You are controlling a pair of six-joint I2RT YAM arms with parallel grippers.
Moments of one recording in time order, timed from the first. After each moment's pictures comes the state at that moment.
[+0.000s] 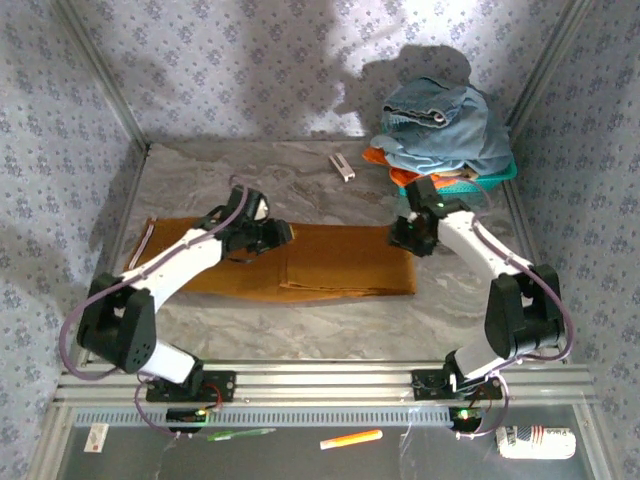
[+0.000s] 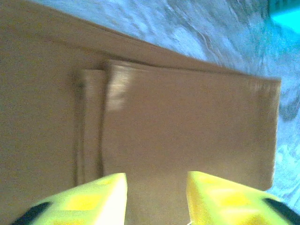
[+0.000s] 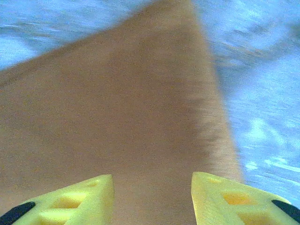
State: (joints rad) left arm -0.51 1.49 1.03 -0.43 0.25 -0.71; right arm 0.24 1.52 1.07 -0.79 -0.12 0.59
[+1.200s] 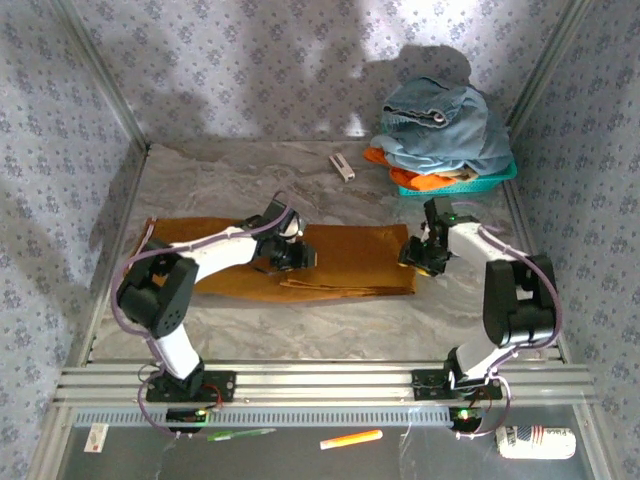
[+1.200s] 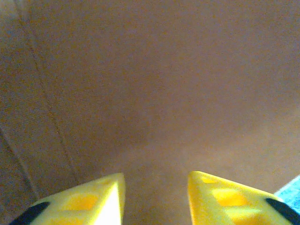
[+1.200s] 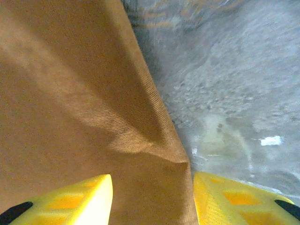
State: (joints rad) left arm -0.60 1.70 1.03 -0.40 0.32 -0.58; right arm 0.14 1.59 0.92 -0.68 -0.20 0.46
